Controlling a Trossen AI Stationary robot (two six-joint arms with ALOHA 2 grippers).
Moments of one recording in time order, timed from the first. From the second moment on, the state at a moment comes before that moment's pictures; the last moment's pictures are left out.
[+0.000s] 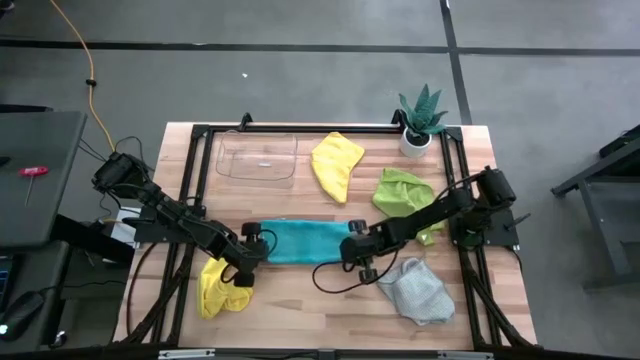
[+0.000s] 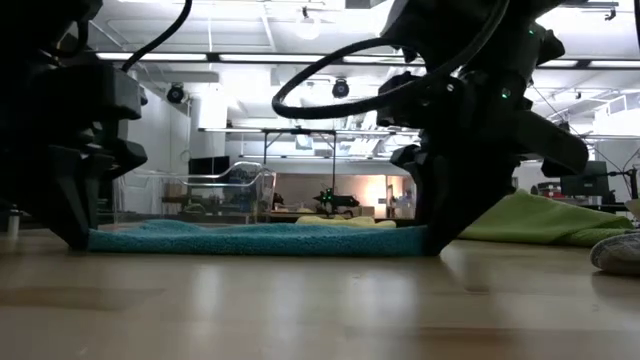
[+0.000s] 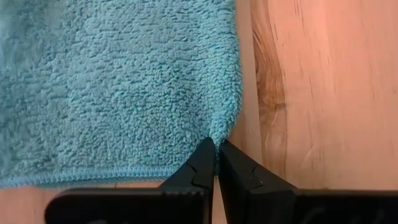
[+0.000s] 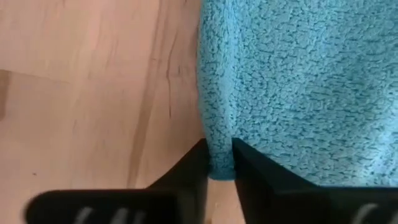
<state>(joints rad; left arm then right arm) -0.41 1.44 0.51 -0.22 -0.23 -0.43 0.28 1.83 1.00 -0.32 0.07 0.07</state>
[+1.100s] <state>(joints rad) -0.25 1.16 0.51 -0.39 -0.02 -0.83 0.14 1.68 1.05 -0.47 -0.18 0.62</state>
